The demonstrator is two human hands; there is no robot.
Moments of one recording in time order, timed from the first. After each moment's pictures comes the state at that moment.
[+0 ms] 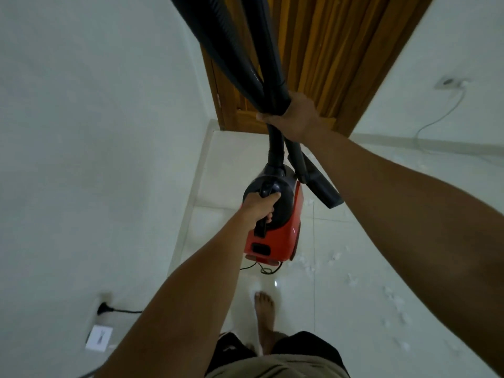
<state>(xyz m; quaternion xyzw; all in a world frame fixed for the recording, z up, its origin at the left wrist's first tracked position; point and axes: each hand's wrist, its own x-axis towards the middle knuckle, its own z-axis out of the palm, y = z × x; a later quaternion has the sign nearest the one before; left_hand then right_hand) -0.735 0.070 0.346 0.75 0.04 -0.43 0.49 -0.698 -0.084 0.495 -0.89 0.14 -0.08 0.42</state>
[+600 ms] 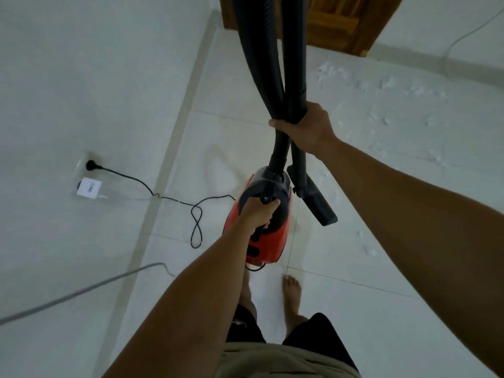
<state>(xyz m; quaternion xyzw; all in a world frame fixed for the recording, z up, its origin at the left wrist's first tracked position) -1.060 0.162 0.252 0.76 0.10 -0.49 0.41 -0.990 -0.010 0.363 -0.86 0.25 0.05 0.45</state>
